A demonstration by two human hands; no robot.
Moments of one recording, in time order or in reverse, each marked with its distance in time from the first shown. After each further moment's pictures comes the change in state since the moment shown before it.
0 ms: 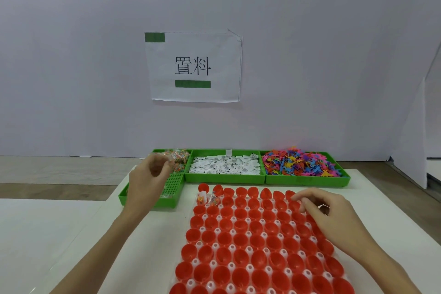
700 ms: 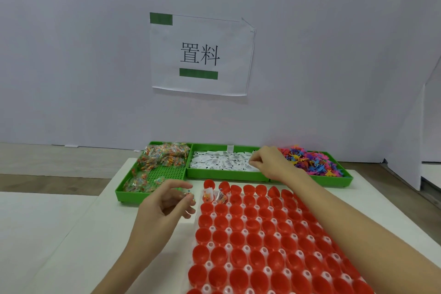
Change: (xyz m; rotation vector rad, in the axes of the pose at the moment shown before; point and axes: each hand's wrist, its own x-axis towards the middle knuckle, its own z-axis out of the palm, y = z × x) left_hand -0.069 -0.010 -0.006 -0.398 -0.278 -0.077; right_hand 0.162 -0.032 0.100 -0.533 -0.300 -0.089
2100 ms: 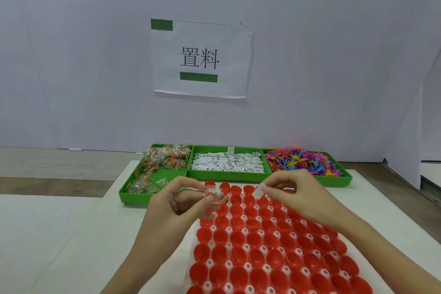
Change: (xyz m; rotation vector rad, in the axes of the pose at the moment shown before) left_hand -0.016 0.057 0.017 -0.270 -0.096 -0.066; right_hand -0.136 -0.020 -0.037 0.545 0.051 -0.136
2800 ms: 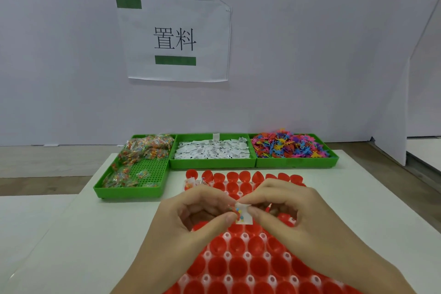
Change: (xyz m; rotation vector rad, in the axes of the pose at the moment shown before) left_hand -0.021 0.011 0.051 0.139 -0.201 0.062; right_hand -0.071 -0.036 0.010 0.005 0.059 -0.153
